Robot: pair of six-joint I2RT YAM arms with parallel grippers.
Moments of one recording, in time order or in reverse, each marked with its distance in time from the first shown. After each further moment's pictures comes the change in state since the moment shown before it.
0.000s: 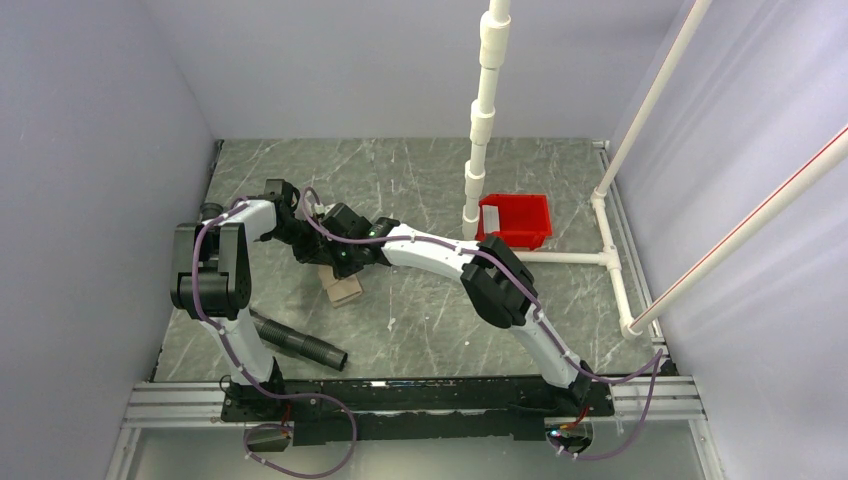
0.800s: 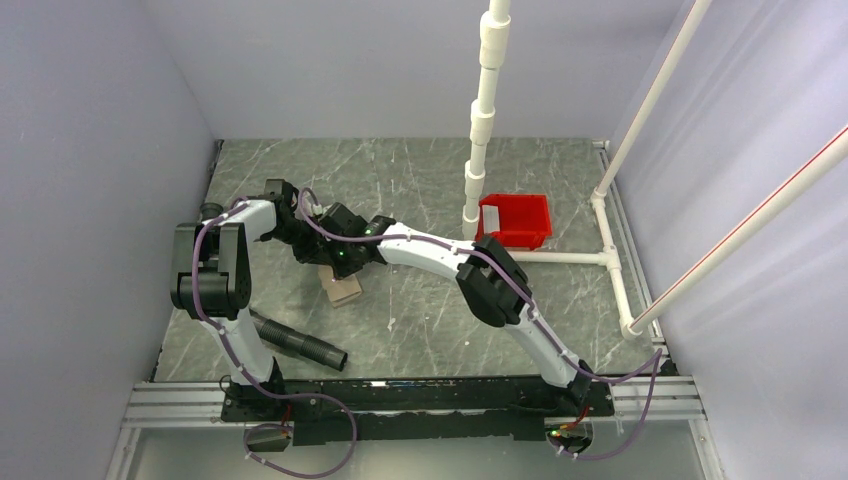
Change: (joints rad) left arm 0.000 0.000 0.000 0.000 0.000 0.000; right arm -0.002 0.045 0.058 -0.049 0.001 0.000
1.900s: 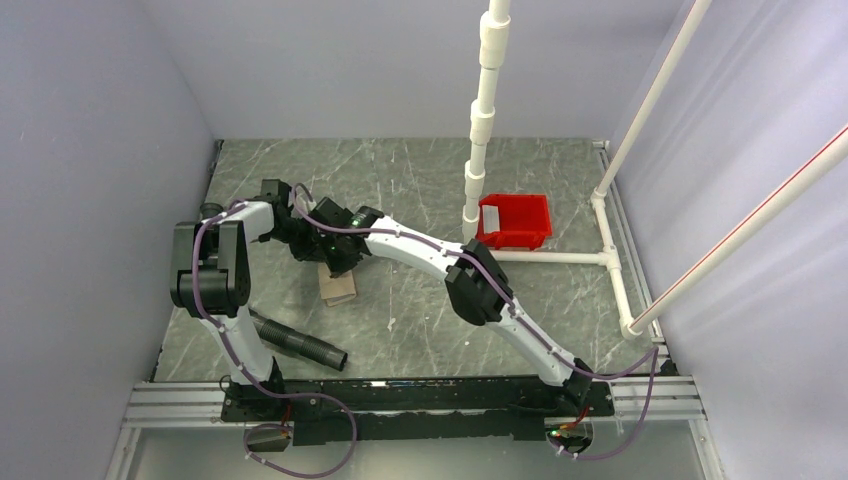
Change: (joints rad) left arm 0.025 0.014 -0.015 0.079 -0.017 -0.030; right arm -0.003 0.213 0.341 -0.291 0.029 0.041
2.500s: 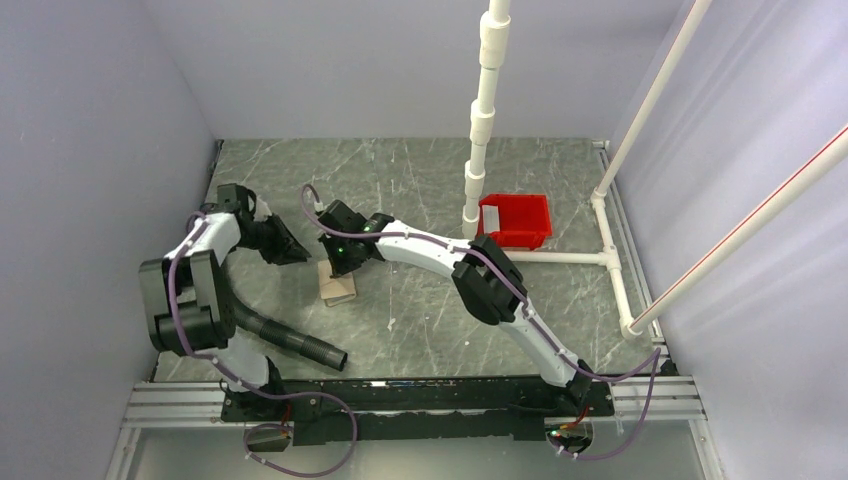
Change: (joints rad) left arm 0.157 -0.187 -0.074 -0.077 0.031 -0.056; right arm -0.010 -0.129 -0.285 0.261 -0.040 -0.003
